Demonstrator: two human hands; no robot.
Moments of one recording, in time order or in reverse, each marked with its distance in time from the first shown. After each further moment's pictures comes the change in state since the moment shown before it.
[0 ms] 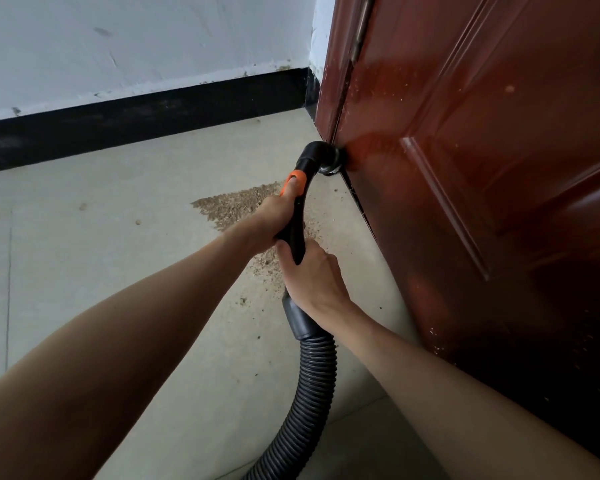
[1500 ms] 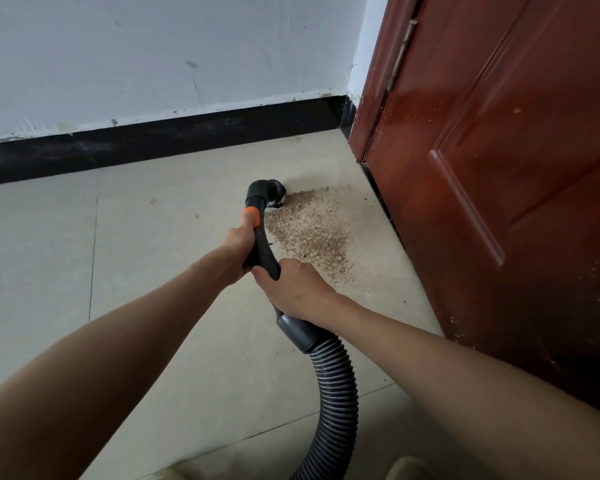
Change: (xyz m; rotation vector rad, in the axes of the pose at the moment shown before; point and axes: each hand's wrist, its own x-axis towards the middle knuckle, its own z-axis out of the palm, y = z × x) left_hand -0.075 -0.058 -0.092 -0.272 0.305 -0.083; right_hand -0.049 -0.041 0.052 -0.305 -0.302 -0.173
